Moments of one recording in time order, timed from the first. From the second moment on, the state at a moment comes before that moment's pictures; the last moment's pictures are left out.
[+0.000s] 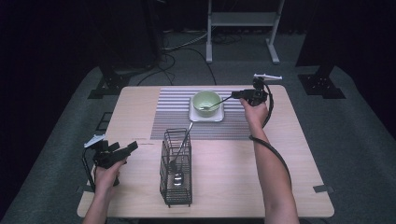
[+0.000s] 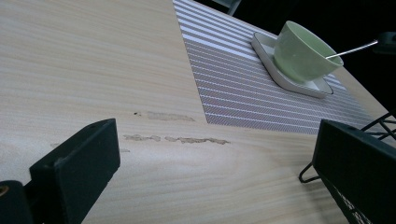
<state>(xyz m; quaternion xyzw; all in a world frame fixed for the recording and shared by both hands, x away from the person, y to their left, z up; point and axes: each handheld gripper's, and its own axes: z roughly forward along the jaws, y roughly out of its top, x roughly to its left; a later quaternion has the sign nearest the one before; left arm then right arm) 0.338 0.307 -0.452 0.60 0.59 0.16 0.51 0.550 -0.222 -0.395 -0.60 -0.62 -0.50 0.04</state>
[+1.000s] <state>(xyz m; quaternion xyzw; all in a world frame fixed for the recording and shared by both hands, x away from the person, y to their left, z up) 0.337 0.305 -0.451 0.60 0.59 0.16 0.51 0.523 -0.243 -0.391 -0.57 -0.64 -0.50 0.07</state>
